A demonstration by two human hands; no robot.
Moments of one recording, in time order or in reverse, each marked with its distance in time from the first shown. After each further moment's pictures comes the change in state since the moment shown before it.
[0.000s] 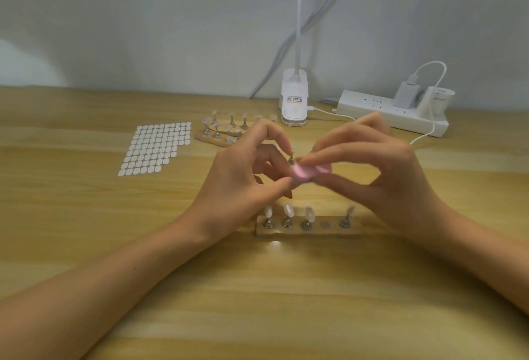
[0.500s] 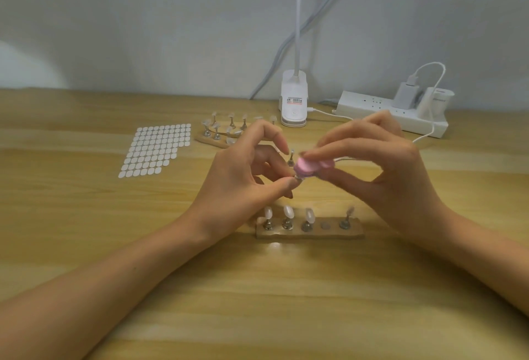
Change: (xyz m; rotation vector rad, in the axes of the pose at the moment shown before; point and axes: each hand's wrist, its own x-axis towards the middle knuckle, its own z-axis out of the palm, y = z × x) left_hand 0.001 -0.001 0.000 -0.020 0.009 -0.029; right_hand 0.000 -0.003 -0.001 -0.079 0.045 0.001
